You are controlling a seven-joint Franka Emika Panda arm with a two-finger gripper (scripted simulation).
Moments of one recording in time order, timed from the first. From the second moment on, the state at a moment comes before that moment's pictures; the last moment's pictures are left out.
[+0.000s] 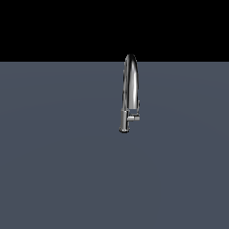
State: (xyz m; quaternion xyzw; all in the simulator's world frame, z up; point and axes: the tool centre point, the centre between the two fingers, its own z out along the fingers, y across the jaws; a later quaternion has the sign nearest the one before) arm -0.257 0.017 0.494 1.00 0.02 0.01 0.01
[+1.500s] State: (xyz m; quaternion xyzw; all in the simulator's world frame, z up) arm -0.155 0.004 0.474 0.98 -0.10 -0.10 -0.10
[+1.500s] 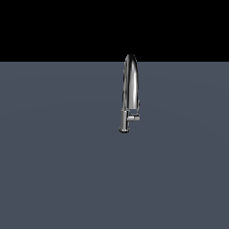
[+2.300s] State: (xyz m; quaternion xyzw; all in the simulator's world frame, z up) arm -0.066 -0.024 0.429 0.93 -0.21 -0.21 -0.21
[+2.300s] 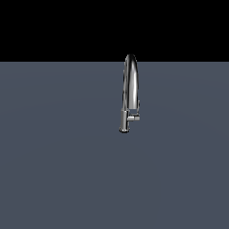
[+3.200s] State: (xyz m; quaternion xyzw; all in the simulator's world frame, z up) arm 0.015 -0.065 0.340 0.82 -0.33 -0.33 -0.33
